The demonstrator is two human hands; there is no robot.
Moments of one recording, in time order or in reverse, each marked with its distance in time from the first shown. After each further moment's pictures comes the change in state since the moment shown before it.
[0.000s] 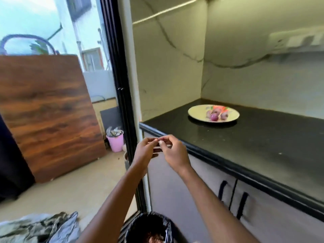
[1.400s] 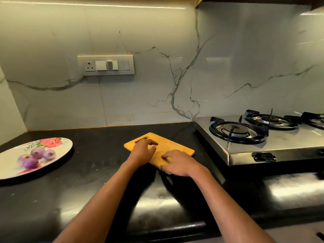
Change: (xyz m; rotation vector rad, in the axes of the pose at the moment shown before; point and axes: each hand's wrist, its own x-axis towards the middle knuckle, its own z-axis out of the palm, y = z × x) left_hand -0.027 0.003 0.505 0.726 -0.877 0.598; right_hand -0.084 0.091 -0.472 -0.918 0.085 0.679
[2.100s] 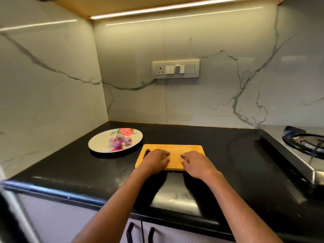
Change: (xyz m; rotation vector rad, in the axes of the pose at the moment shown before) left_hand -0.098 -0.108 -0.107 0.298 -0.042 -0.181; right_hand 0.025 -0.127 0.061 0.025 0.086 -0.188
